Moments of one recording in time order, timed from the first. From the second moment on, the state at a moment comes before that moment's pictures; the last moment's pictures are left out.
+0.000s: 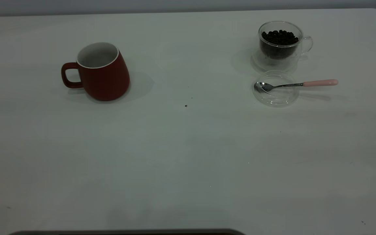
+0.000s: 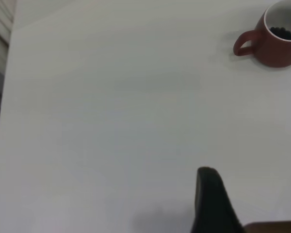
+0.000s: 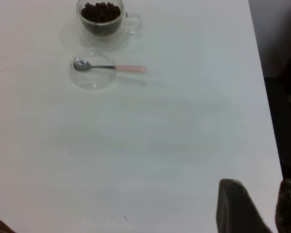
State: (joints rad) left arm -0.07 0.63 -0.70 0.14 0.86 -0.02; right arm -0.04 0.03 -0.47 0.05 1.13 -0.10
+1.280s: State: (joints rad) left arm -0.20 2.03 -1.16 0.45 0.36 0.67; right arm -0.04 0.03 -0.47 0.05 1.13 -0.10
